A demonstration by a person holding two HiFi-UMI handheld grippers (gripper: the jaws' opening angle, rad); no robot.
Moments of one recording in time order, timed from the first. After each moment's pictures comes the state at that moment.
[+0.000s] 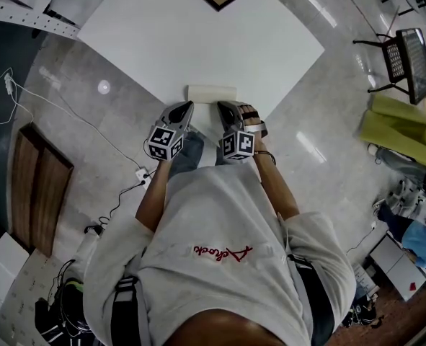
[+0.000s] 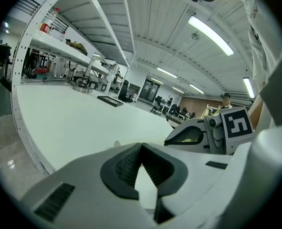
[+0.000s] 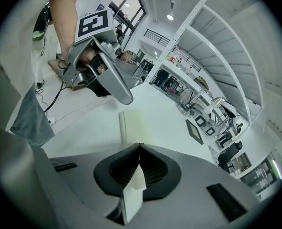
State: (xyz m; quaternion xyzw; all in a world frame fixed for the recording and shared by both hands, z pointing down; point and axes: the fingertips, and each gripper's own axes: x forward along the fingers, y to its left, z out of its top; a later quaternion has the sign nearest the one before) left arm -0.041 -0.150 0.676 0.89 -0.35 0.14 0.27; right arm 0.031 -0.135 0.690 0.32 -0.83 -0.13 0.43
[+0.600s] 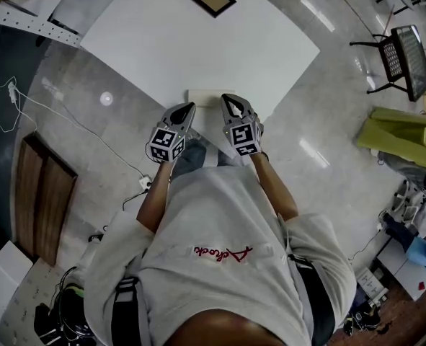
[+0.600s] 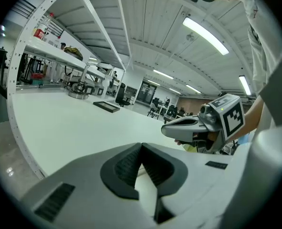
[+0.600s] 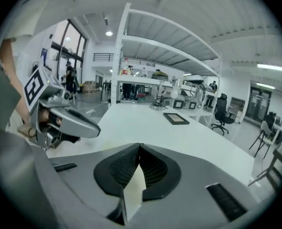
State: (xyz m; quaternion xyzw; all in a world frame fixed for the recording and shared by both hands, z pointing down) left arm -0.037 -0.158 0.659 0.90 -0.34 0.13 0.25; right arm 0.049 -0.175 0.642 0.47 -0.84 0.08 0.24
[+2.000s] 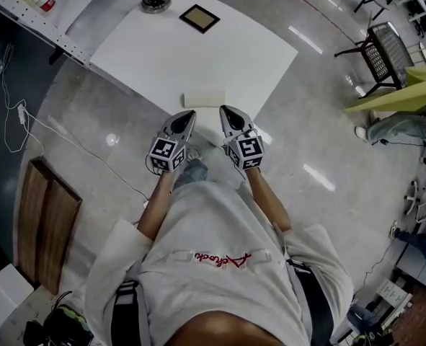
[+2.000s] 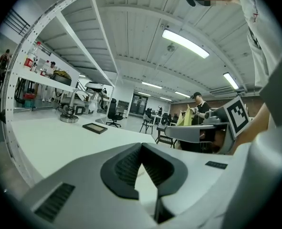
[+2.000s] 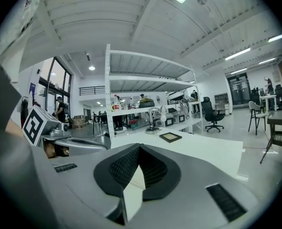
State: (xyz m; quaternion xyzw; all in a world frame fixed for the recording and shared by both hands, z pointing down) left arm -0.027 -0.113 0.578 0.93 -0.33 0.08 0.16; right arm 0.059 -0.110 0.550 0.55 -0.83 0.10 0.03
